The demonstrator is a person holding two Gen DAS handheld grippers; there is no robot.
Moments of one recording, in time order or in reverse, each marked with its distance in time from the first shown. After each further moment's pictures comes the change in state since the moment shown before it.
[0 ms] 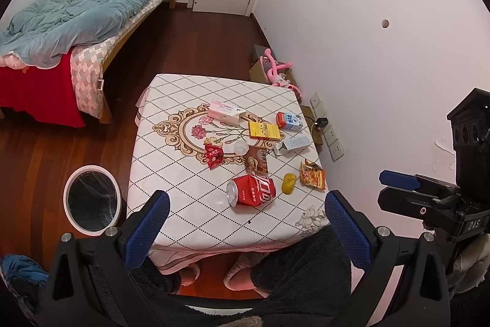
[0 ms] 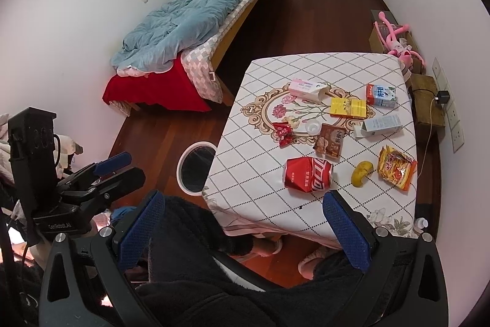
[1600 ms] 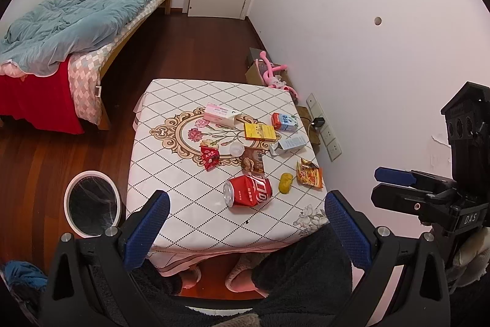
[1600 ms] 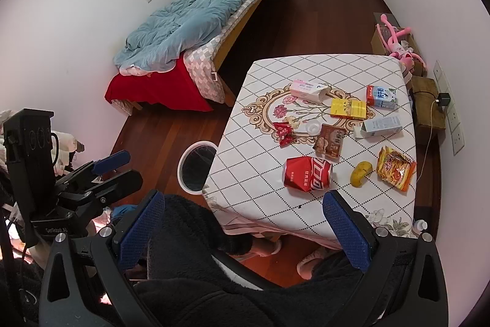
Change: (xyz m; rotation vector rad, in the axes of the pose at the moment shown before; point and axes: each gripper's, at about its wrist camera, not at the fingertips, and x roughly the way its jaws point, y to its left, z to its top) left arm -0.008 -0.008 -0.006 0.025 -0.021 -0.006; right arm -0.005 -0.002 -0.005 -0.013 -0.007 0.010
